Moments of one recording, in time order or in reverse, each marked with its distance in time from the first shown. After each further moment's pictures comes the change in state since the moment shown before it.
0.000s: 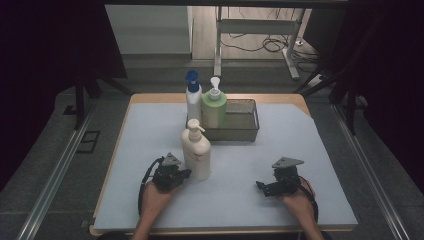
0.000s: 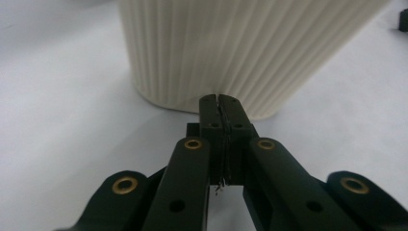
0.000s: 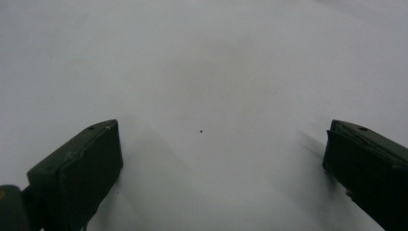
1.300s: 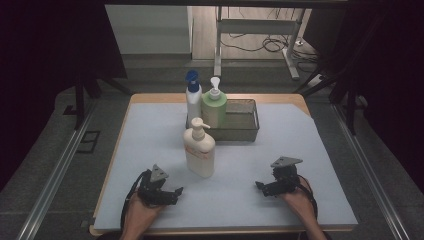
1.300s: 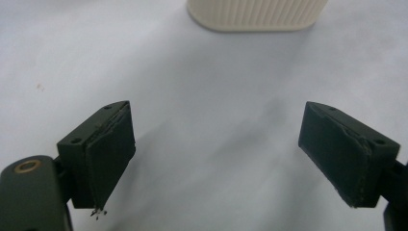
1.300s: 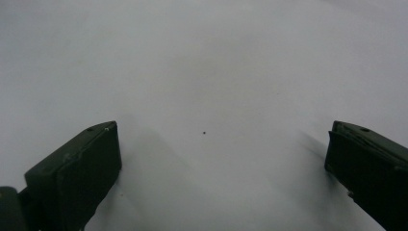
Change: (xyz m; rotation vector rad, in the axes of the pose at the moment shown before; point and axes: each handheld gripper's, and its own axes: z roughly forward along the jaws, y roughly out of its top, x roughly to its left) left arm -0.001 -0.042 -0.039 0.022 0.177 0.010; right arm 0.003 0.004 0.000 0.023 0.005 0.003
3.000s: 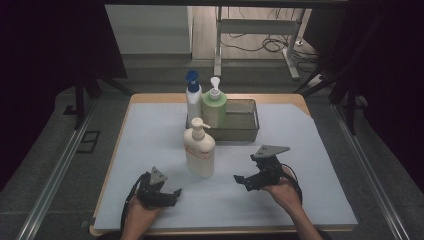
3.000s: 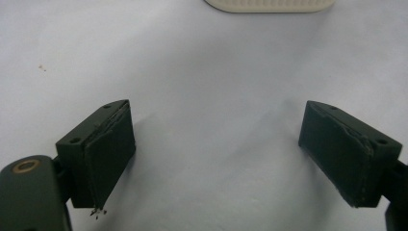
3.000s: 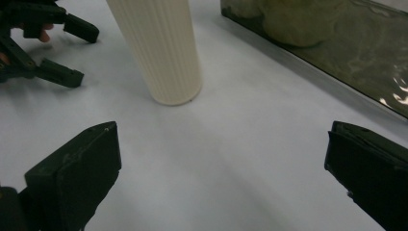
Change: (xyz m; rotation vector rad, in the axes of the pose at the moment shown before) left arm 0.000 -0.007 0.007 0.004 0.025 0.014; right arm 0.049 0.071 -0.018 -0.146 0.230 -0.075
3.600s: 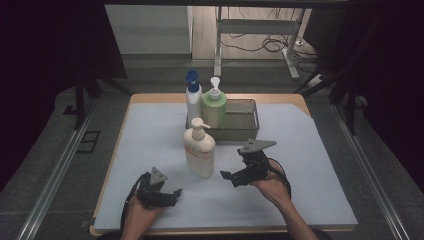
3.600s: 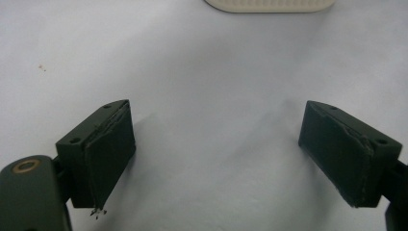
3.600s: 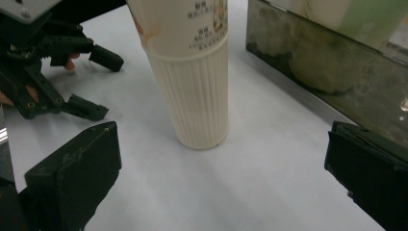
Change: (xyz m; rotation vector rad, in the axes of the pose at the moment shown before) left arm 0.000 0.000 0.000 -0.003 0.000 -0.004; right arm 0.021 0.032 0.016 -0.040 0.029 -0.039
